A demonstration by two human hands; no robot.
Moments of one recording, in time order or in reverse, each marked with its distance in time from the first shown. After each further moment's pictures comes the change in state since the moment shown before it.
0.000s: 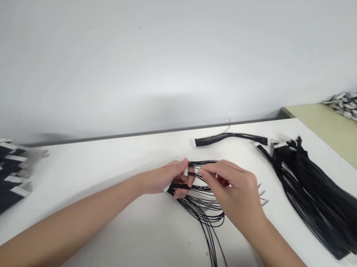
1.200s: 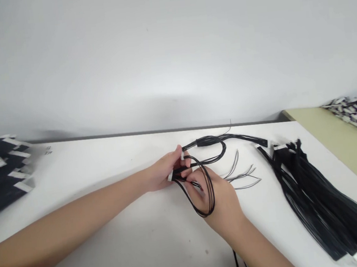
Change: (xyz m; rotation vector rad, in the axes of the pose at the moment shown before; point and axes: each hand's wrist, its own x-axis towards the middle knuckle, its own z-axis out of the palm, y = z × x) left_hand 0.006 -0.004 -0.002 -0.356 0.304 0.026; right_hand -0.012 -0.001 0.025 -0.148 -0.332 0.052
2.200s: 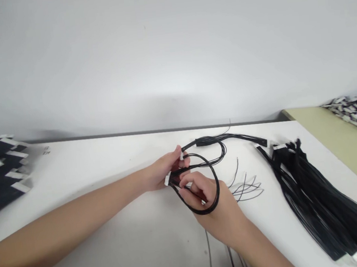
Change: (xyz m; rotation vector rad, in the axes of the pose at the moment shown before) left_hand -0.001 0.000 -0.003 0.020 0.001 -0.008; right_hand -0.004 -0.012 -0.014 0.309 -0.171 0.097
